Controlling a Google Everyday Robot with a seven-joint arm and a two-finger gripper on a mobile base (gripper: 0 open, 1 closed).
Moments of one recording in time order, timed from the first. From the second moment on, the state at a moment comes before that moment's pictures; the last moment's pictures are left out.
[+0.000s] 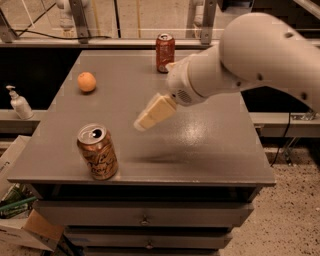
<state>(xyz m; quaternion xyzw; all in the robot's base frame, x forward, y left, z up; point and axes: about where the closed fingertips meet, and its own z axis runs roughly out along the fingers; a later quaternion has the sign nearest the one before) 0.557 0.008 0.906 -0.53 0.73 0.13 0.41</state>
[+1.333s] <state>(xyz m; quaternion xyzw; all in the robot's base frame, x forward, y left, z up) 0.662 0.217 0.875 -0.51 0.70 0.29 0.40</state>
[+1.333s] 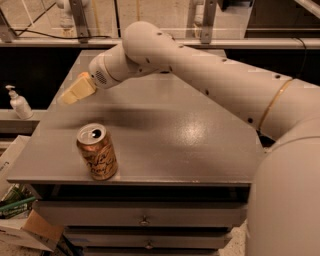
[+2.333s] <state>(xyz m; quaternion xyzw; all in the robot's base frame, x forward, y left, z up) 0.704 0.245 0.833 -0.45 0.75 0.30 0.39</state>
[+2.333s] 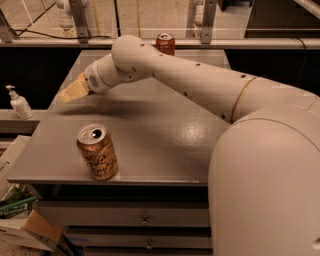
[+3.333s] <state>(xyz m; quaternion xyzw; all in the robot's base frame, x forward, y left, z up) 0.715 0.216 0.853 -0.43 0.75 0.29 0.41</state>
